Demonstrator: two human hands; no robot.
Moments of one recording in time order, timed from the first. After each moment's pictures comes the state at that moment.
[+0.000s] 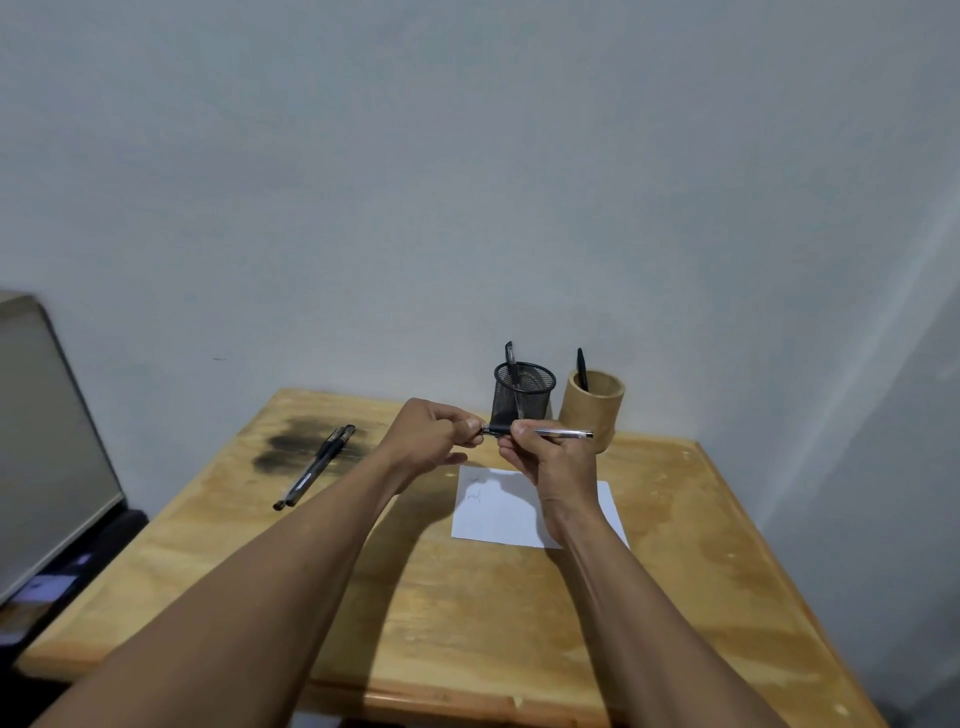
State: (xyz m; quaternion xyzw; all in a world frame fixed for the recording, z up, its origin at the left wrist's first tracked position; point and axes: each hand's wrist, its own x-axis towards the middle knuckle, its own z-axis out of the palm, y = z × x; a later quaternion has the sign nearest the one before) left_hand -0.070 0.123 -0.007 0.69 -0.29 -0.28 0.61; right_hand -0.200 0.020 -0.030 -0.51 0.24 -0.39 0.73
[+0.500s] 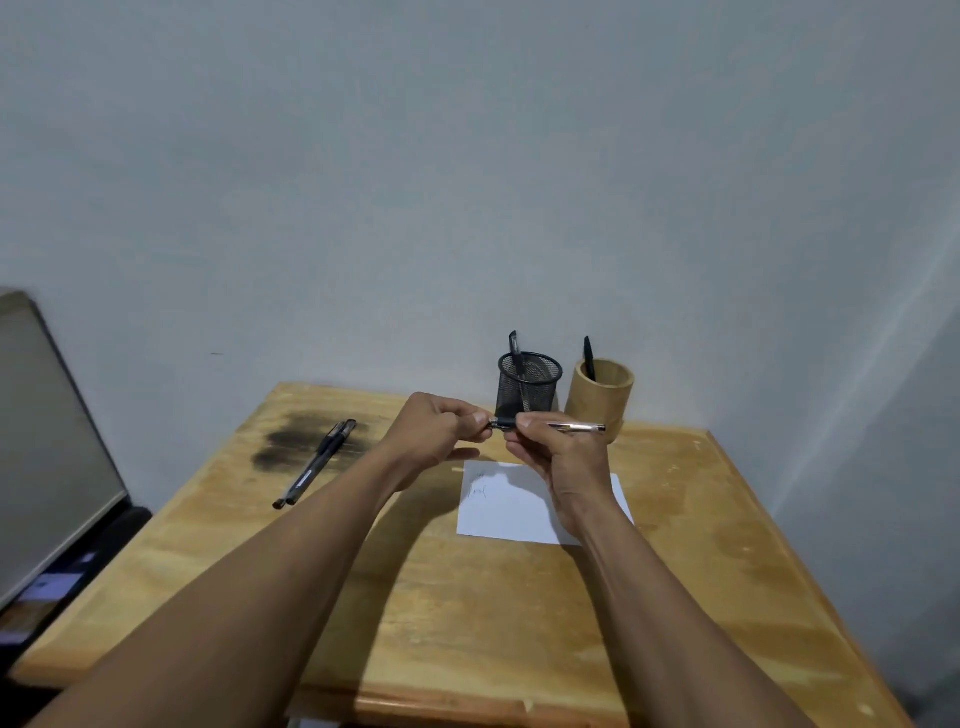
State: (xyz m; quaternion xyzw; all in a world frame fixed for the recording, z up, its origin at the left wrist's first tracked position) left_hand -0.066 0.118 -0.011 0.67 -0.29 -0.30 0.61; right_hand -0.201 0.010 -0.032 -0.49 0.23 -0.37 0.75
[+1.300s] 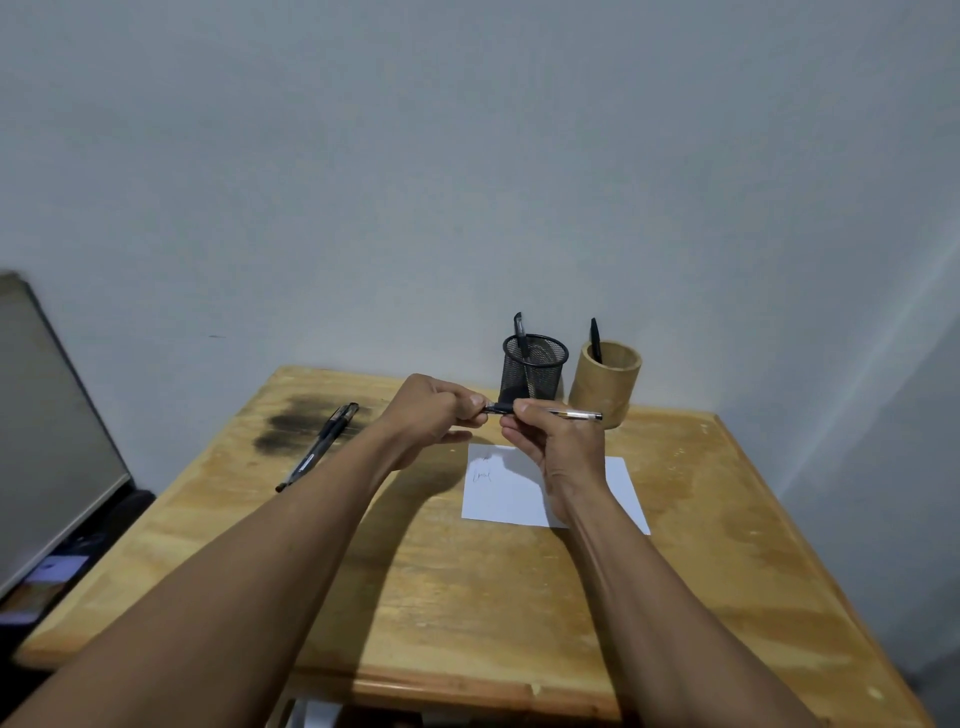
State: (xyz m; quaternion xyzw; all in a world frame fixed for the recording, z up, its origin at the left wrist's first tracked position) left_hand -0.058 0.120 -0.008 0.69 -0.27 -0.32 0.59; right_hand -0.191 0.021 -0.033 -0.46 0.27 -0.38 0.76
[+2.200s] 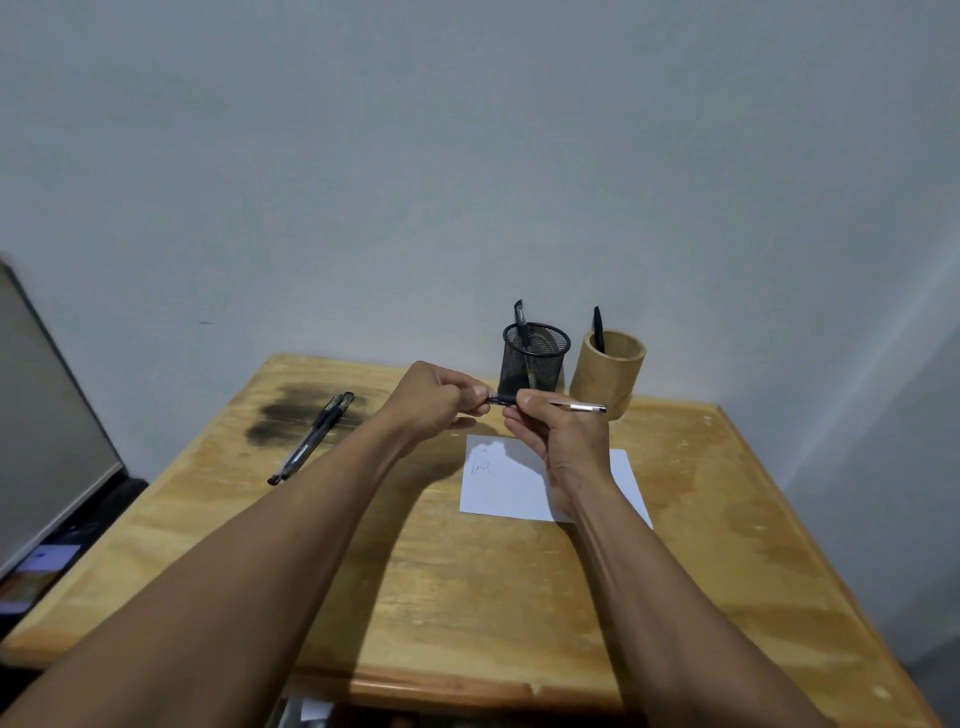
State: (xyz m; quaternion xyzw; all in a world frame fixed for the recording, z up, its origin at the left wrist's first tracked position) left_hand -0.050 0.109 -0.018 0.70 -0.30 -0.30 0.58; right_hand -0.188 0.017 -0.036 -0.45 0.29 -0.38 0.76
